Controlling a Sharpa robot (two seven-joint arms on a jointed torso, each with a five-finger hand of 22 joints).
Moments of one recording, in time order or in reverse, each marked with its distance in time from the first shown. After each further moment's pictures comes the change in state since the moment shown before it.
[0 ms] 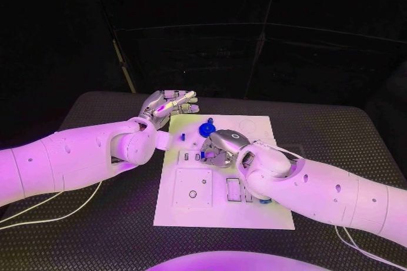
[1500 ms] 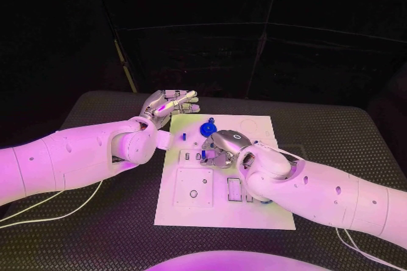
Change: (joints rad) left arm 0.000 -0.002 0.000 0.001 0.000 0.000 -0.002; left_hand 0.000 0.000 0.000 0.000 0.000 0.000 0.000 0.000 0.000 0.000 0.000 -0.005 0.000 0.000 0.000 0.000 0.000 0.000 0.000 0.000 0.000 0.000; right arm -0.005 0.003 -0.004 0.005 -0.004 -0.020 -0.049; right_hand -0.056 -0.062 -0.104 0.112 -0.104 -0.161 0.044 -0.053 -0.005 -0.020 0.045 -0.070 0.000 0.003 0.025 -0.010 0.000 0.000 -0.025 0.032 -0.030 -0.053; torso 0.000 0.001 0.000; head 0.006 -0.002
